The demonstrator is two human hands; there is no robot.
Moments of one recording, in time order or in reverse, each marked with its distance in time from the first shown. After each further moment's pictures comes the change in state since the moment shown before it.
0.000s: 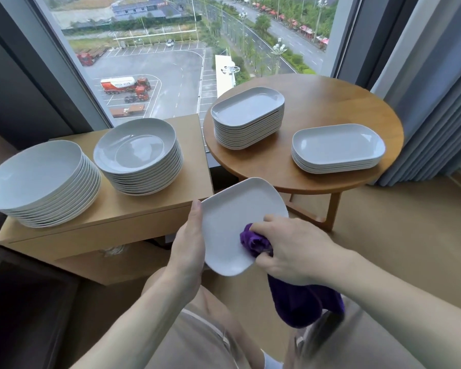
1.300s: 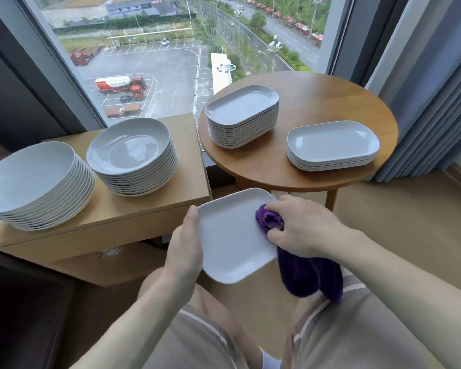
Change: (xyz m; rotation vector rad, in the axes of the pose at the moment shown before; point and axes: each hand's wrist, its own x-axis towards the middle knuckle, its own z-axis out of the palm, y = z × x) left_hand -0.002 -0.004 0.004 0.089 0.049 0.035; right_hand 0.013 0.036 -0.012 0.011 0.027 0.158
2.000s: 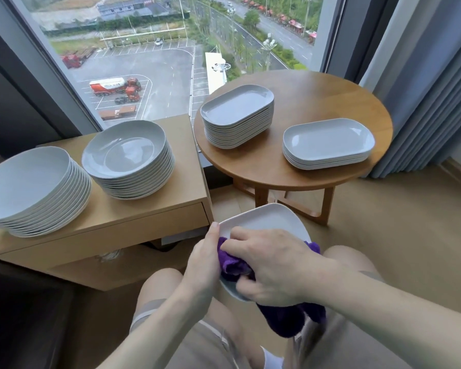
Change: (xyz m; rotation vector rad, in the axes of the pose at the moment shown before) left_hand -0.007 -0.019 0.013 0.065 -0.038 -0.114; right_hand -0.032 -0.053 0.019 0.022 0.013 -0.447
